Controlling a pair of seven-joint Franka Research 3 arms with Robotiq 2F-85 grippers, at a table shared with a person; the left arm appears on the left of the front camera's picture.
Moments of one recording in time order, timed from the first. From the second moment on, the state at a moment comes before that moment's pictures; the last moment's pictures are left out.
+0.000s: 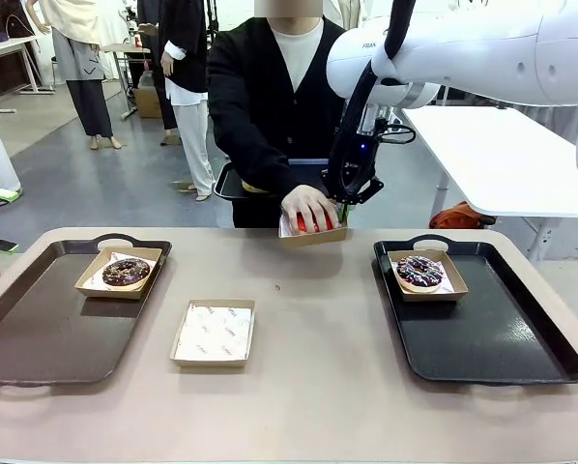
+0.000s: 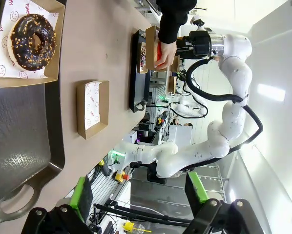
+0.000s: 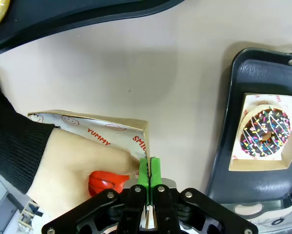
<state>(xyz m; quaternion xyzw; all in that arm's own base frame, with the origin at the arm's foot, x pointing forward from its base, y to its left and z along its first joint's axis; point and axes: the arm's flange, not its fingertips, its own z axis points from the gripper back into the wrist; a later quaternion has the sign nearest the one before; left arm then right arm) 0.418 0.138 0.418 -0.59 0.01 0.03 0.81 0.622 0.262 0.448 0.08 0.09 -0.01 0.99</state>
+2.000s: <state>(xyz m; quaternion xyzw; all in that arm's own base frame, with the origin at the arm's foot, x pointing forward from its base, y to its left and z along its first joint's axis) 0.431 0.106 0.451 -0.52 0.02 0.02 0.86 0.596 0.241 0.496 0.07 0.08 0.03 0.99</state>
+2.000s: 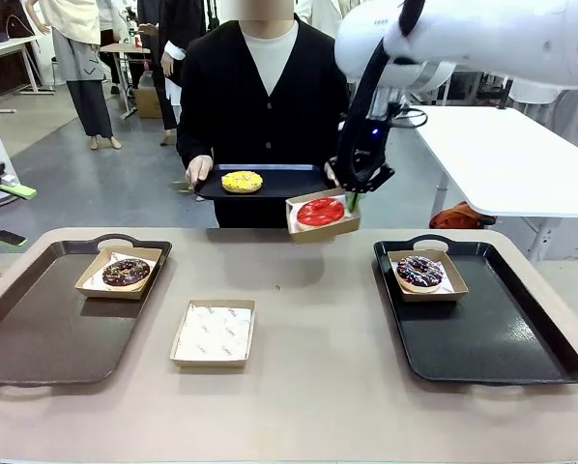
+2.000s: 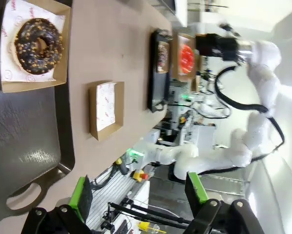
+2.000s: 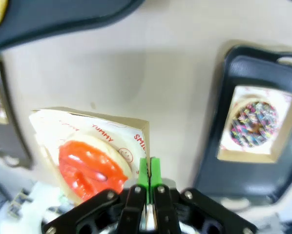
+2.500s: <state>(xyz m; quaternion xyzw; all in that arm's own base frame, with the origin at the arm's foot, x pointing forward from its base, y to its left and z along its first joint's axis) 0.447 -0.016 0.535 -0.33 0.07 -0.01 0.94 0.527 0.101 0.526 0.06 0.05 0.03 1.00</state>
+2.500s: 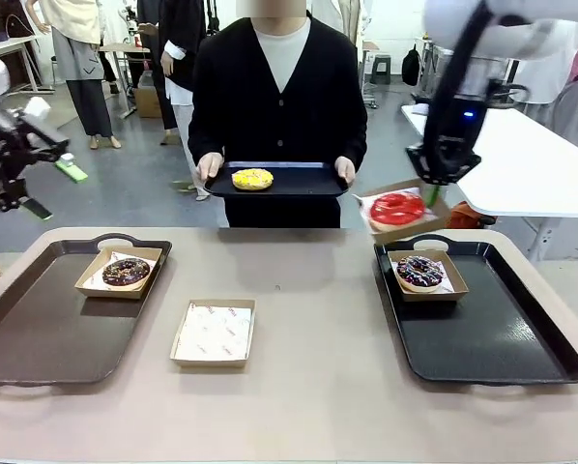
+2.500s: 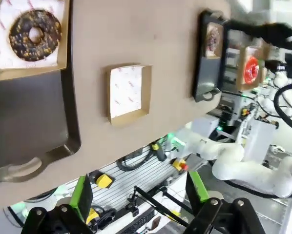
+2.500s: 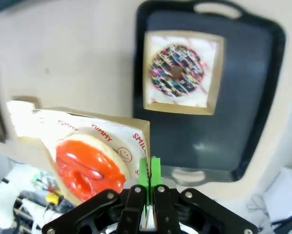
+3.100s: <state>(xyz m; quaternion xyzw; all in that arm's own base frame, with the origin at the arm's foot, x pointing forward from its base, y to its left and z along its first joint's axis) 0.464 -0.149 0.510 -0.17 0.10 -0.01 0.98 0.459 -0.013 0.476 0.10 0.01 -0.02 0.99</state>
